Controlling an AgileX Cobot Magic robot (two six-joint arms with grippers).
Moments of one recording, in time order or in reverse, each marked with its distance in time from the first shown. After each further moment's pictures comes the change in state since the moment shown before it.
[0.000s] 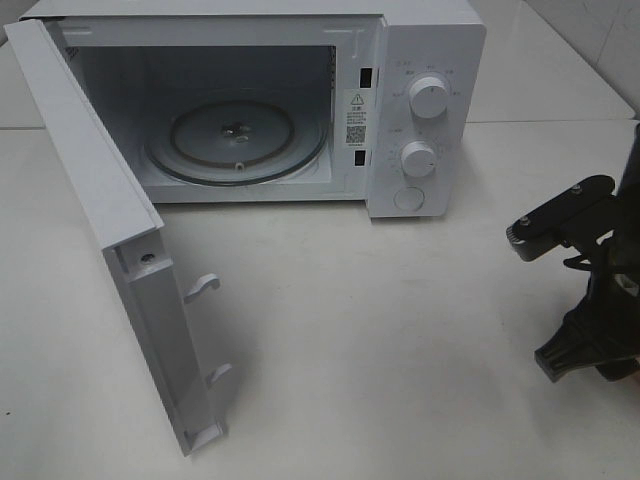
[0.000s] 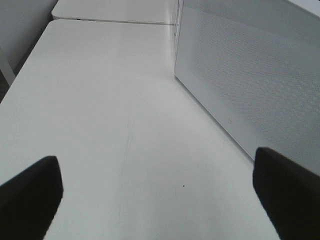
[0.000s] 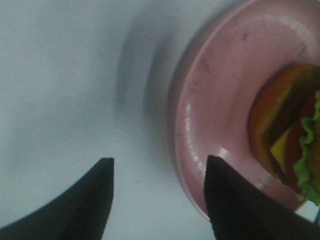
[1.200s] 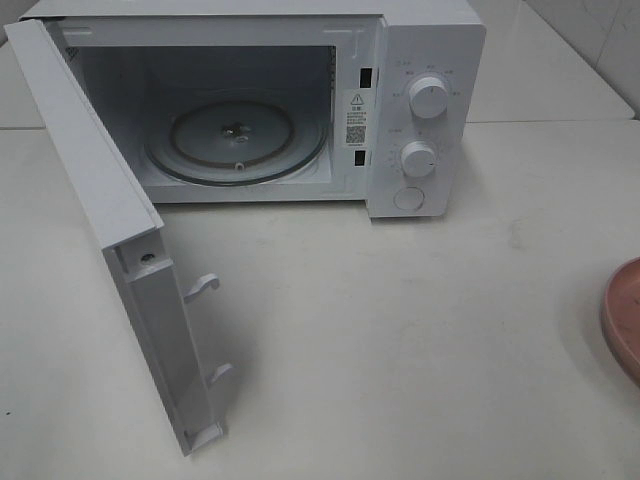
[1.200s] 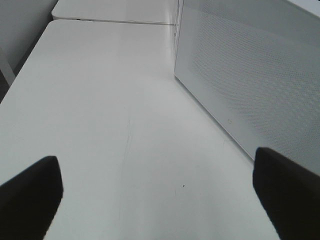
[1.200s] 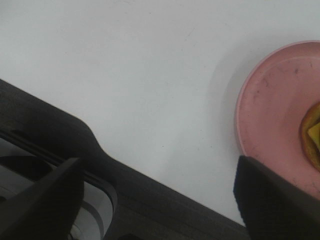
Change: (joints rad) left arm 0.000 0.000 0.000 0.000 0.000 0.000; right arm 0.000 -0.854 0.000 0.471 0.260 -0.504
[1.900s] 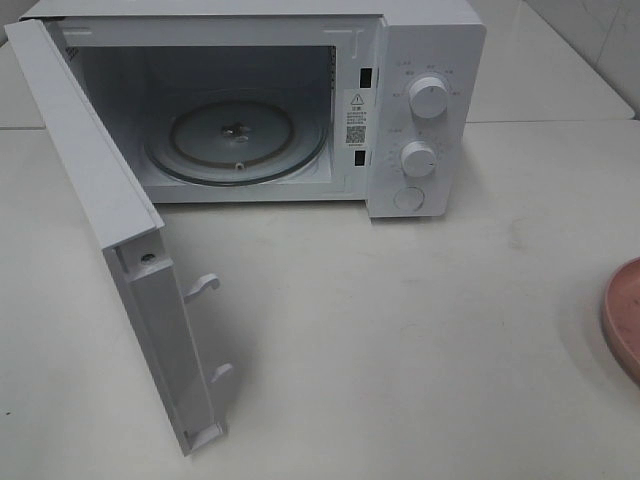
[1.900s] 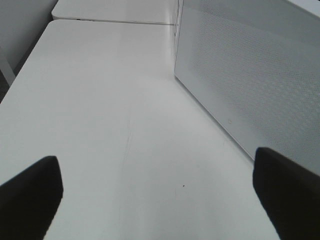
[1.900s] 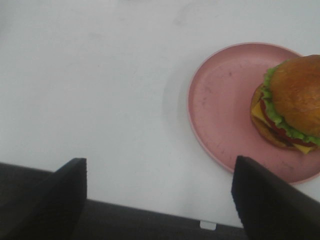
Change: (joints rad) left arm 0.000 0.000 0.000 0.000 0.000 0.000; right arm -0.265 -0.396 0.116 0.001 -0.024 0.037
